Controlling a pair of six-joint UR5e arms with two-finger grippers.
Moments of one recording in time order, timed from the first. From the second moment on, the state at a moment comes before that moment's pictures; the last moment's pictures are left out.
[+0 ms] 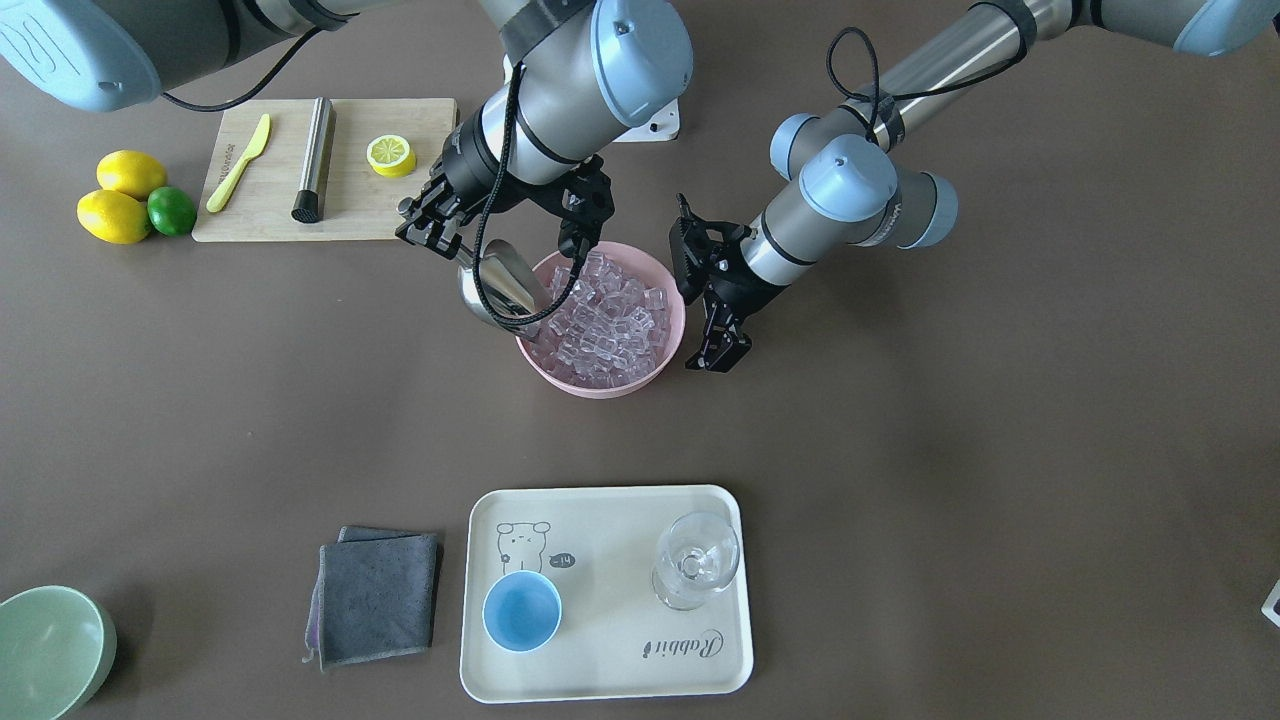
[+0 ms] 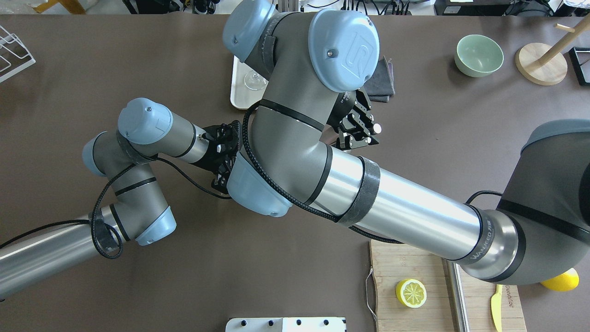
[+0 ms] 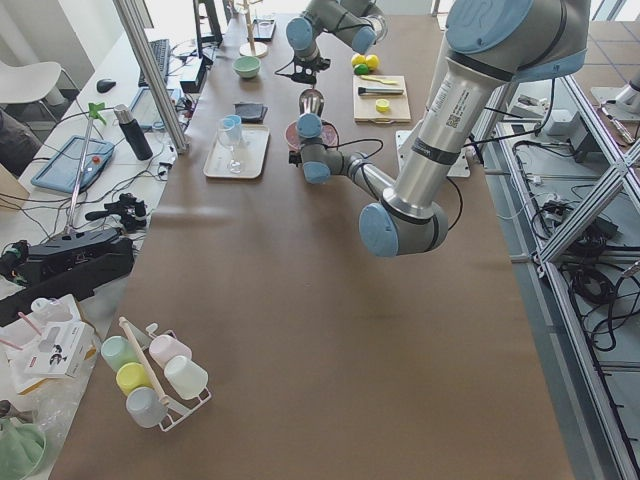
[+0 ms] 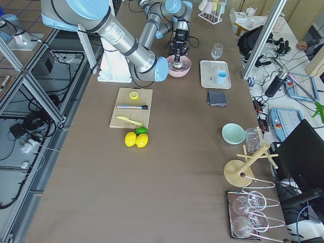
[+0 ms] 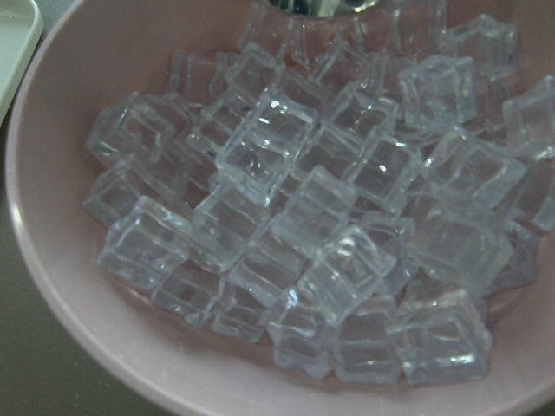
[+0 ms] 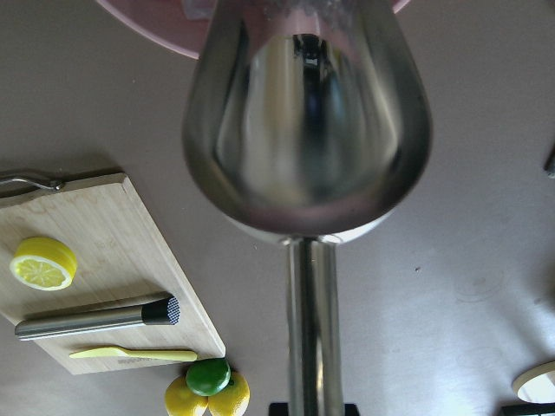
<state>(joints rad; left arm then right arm) -0.60 -2.12 -1.44 -2.33 -2.06 0.19 0.60 -0.45 1.53 -2.68 1.69 -0.45</state>
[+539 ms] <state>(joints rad) -0.61 -2.12 -1.44 -2.33 -2.06 0.19 0.57 -0.43 1.47 -2.57 1.69 -0.41</state>
